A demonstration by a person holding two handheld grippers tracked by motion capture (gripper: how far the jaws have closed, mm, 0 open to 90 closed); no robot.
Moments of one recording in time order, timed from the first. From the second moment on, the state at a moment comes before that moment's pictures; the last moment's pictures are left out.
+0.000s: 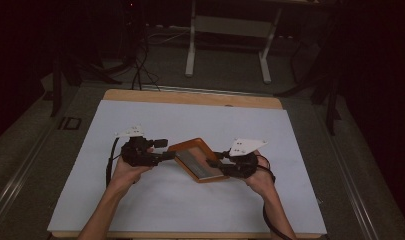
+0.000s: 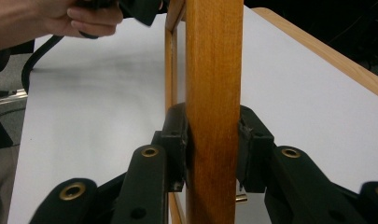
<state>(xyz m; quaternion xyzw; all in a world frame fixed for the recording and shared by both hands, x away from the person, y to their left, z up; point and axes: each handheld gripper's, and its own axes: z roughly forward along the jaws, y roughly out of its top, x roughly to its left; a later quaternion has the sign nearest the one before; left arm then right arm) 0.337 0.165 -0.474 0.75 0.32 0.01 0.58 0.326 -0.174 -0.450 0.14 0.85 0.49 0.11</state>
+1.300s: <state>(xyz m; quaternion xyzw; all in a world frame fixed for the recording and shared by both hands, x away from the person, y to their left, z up) 0.330 0.096 -0.511 0.79 0.28 0.02 0.54 0.323 -0.191 -0.457 0.15 0.84 0.50 0.11</state>
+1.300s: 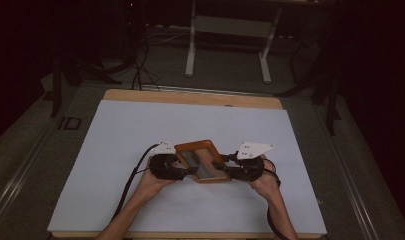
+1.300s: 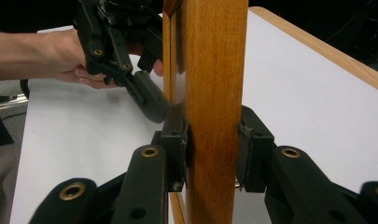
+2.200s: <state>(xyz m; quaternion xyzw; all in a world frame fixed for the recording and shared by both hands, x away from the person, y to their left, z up) 0.322 0.089 -0.500 0.80 0.27 0.04 0.53 0.326 -0.204 -0.462 0.16 0.86 0.48 0.10</state>
